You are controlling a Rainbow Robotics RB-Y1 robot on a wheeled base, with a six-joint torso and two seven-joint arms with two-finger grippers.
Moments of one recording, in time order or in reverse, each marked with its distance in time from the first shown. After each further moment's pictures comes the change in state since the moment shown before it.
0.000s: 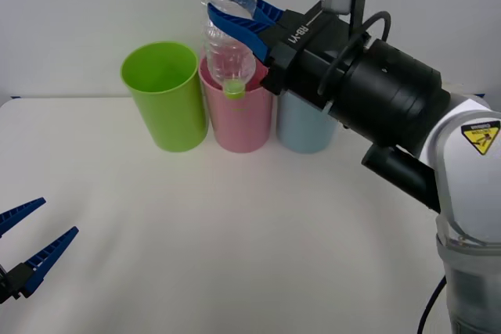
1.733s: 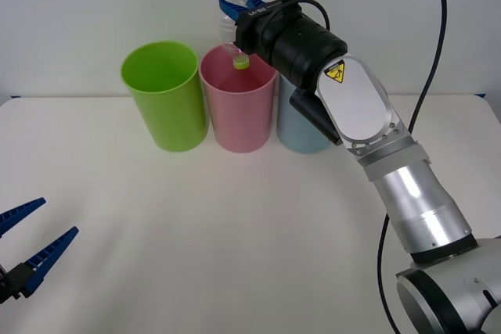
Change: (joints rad) right arm -0.388 0.019 0.077 0.770 0.157 0.425 0.061; left arm 0.000 0.000 0.000 0.000 0.000 0.000 0.000
